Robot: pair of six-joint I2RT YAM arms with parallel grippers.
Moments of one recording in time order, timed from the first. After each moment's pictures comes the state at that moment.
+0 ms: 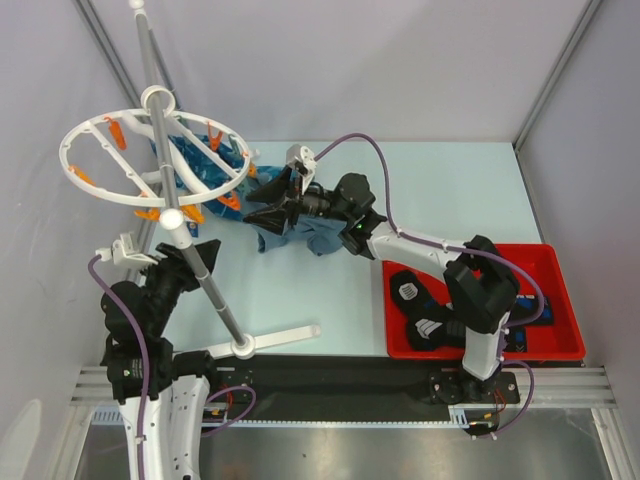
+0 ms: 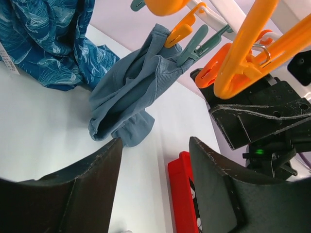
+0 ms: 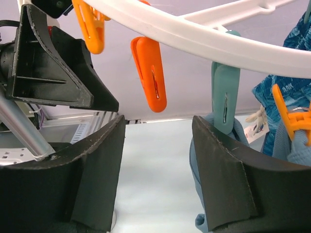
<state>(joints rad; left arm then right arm) 0.14 0.30 0.73 -0.49 0.35 -0.77 0.82 1.85 1.37 0.87 -0.71 0.37</state>
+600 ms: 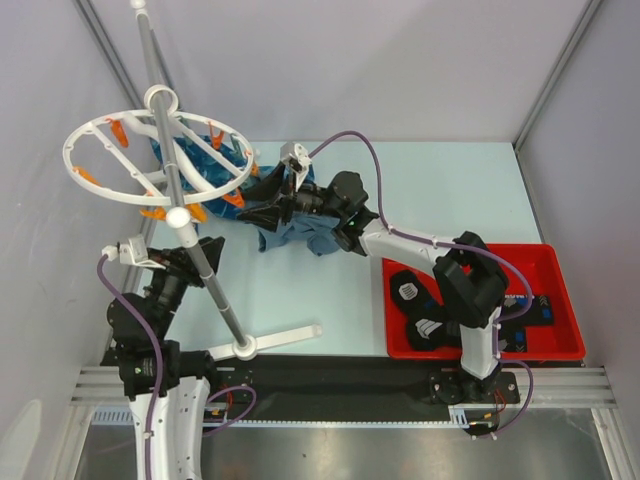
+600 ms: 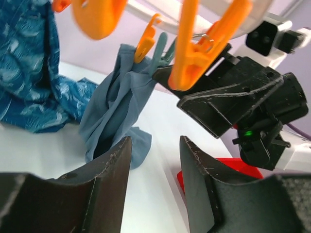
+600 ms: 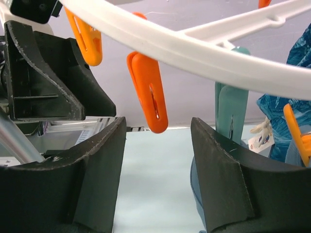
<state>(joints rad) 0.14 0.24 0.59 -0.20 0.45 -0.67 0.83 1.93 1.45 0.91 -0.72 0.41</state>
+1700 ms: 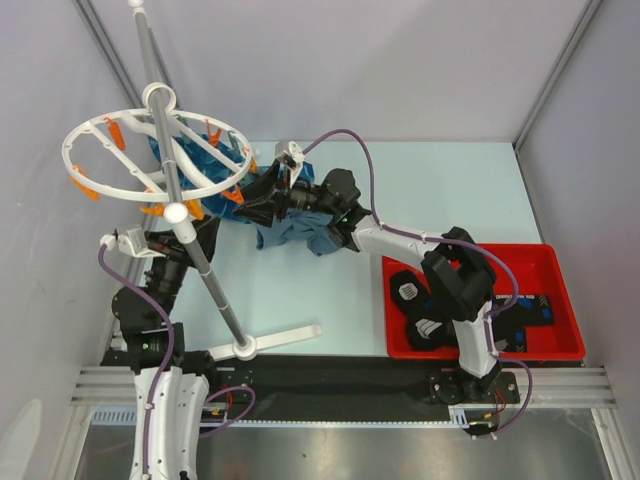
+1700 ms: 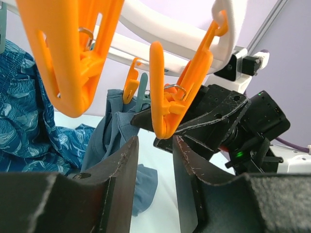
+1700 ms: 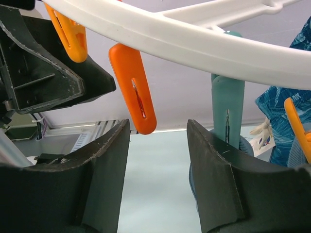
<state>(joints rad) 0.13 0.36 0.48 0.27 0.46 -0.65 0.83 2.01 1.53 0.91 -0.73 0.44</state>
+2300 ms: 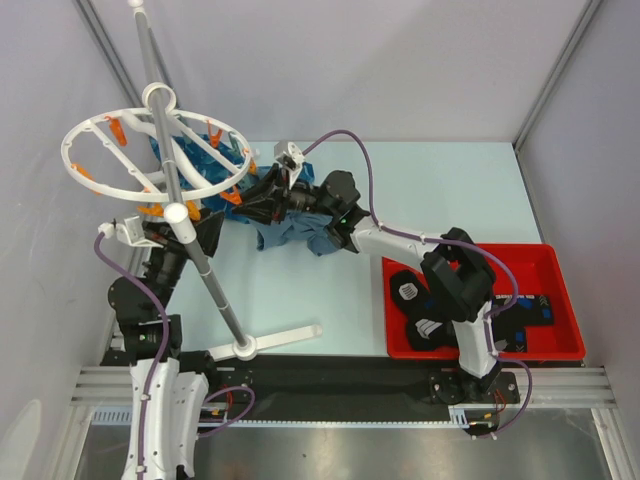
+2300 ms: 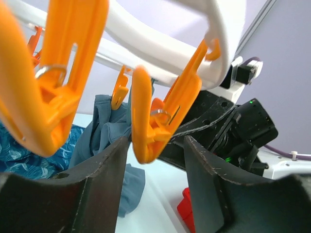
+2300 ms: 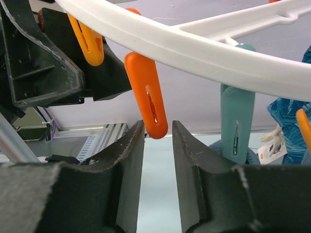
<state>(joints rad) 0.13 0.44 0.53 0.29 0.50 -0.71 0.84 2.01 1.53 0.95 -0.75 0.47</state>
